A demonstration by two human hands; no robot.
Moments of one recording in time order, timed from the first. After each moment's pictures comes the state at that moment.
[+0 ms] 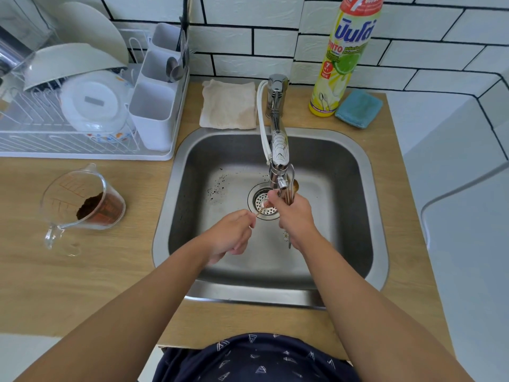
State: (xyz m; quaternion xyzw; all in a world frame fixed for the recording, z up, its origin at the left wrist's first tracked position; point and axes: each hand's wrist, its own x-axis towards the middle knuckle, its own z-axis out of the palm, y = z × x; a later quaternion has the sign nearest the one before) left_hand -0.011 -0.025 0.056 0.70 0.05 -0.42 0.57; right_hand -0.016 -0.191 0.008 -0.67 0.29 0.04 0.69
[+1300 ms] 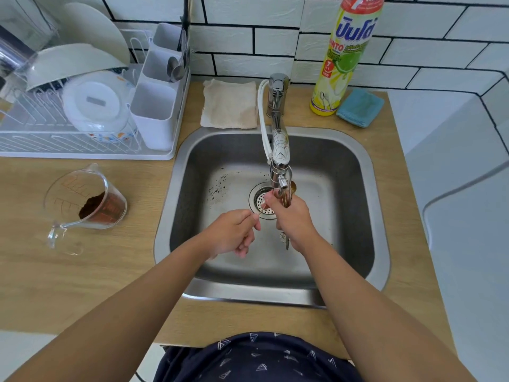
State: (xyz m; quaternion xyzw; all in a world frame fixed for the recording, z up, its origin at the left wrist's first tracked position) left_hand -0.008 -0.019 0.057 0.78 -0.05 -0.40 0.49; right_hand -0.022 -0.191 0.005 -0.67 0.24 0.06 0.70
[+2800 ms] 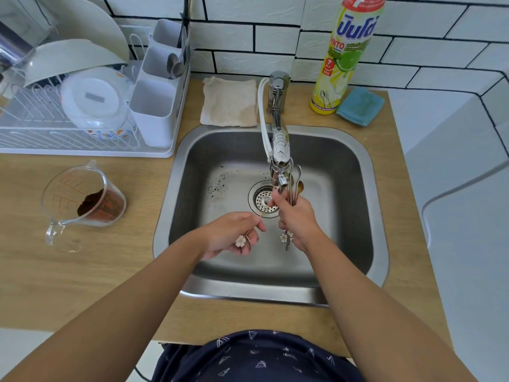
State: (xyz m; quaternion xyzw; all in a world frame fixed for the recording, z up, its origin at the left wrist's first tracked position) left_hand -0.006 -0.012 0.057 0.68 -0.02 -0.49 0.54; right_hand -0.025 -0.197 0.009 -0.61 0.28 0.08 0.73
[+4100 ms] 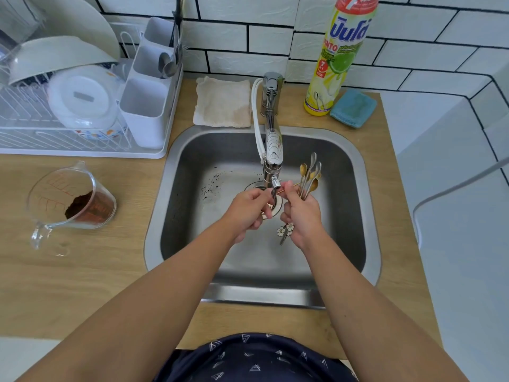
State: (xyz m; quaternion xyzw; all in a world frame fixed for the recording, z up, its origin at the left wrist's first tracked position) left_hand 0.017 -0.079 0.036 0.69 0.08 -0.34 0.63; right_hand -0.025 -0.204 0.038 -0.54 0.34 0.00 0.77
